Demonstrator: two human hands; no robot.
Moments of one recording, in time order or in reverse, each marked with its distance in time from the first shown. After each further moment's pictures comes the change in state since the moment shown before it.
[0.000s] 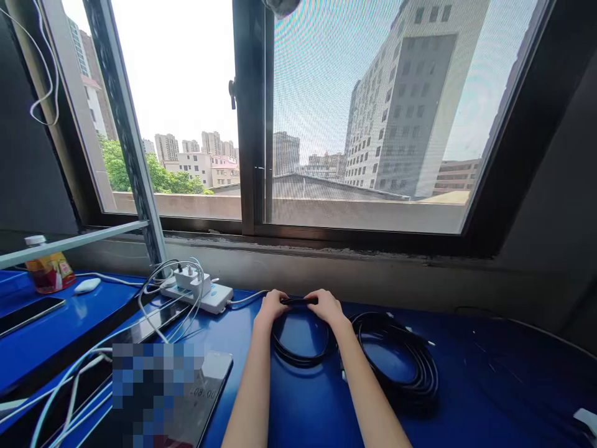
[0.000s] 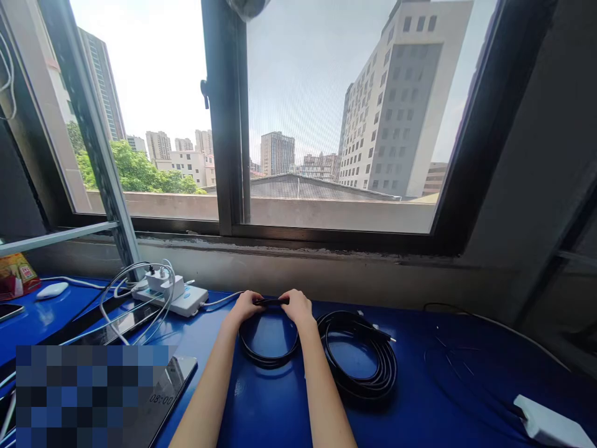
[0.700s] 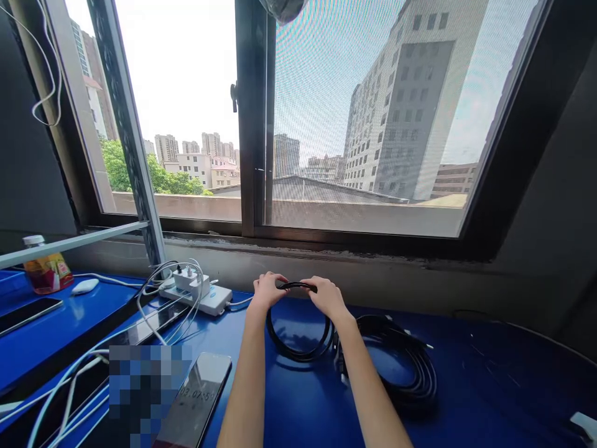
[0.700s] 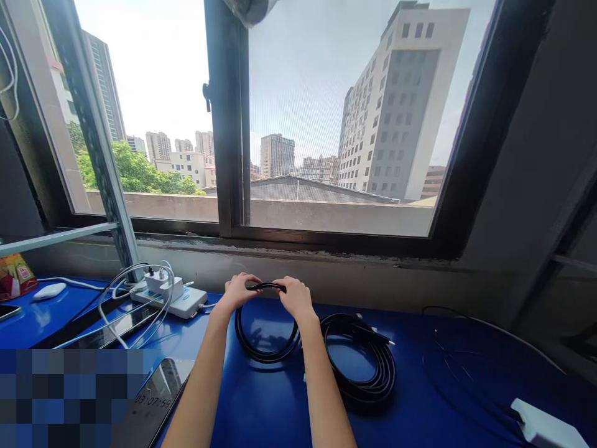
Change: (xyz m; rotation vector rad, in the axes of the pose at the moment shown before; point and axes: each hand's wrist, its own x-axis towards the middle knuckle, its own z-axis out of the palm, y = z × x) left_hand -0.011 0.026 -0.037 -0.235 0.243 0.028; right_hand -0.003 -0.015 -0.020 0.023 0.222 -0.088
